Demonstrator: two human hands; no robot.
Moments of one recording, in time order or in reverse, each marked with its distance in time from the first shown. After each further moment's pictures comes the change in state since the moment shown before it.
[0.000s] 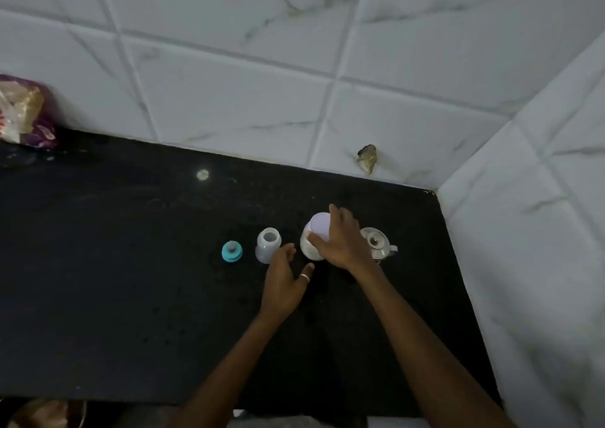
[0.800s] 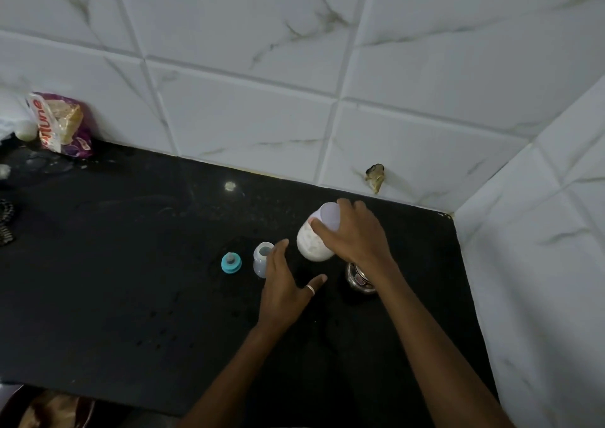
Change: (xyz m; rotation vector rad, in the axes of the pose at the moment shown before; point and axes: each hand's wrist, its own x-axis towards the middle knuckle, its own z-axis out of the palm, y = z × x) left_hand -0.001 0.035 0.017 0.071 0.175 0.033; right_hand 0.001 -0.006 -0.073 -0.049 0.173 -0.167
